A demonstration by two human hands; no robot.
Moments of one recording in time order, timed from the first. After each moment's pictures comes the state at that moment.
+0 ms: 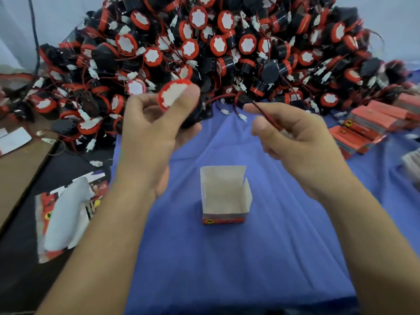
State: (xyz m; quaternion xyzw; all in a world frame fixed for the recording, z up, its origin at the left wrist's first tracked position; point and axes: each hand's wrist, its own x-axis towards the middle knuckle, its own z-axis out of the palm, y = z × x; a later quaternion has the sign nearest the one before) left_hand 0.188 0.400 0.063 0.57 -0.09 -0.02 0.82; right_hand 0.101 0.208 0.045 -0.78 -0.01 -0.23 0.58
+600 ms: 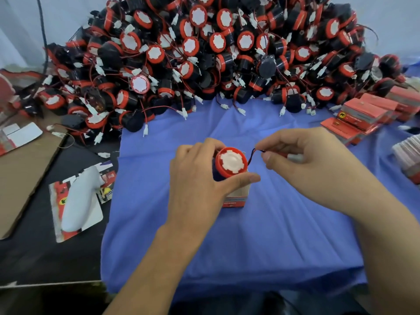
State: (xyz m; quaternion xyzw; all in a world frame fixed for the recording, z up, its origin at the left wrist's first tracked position) left_hand 0.129 0.392 -0.009 0.85 -0.27 0.12 0.44; right_hand 0.042 0.218 0.060 -0.91 0.09 -0.13 0.38
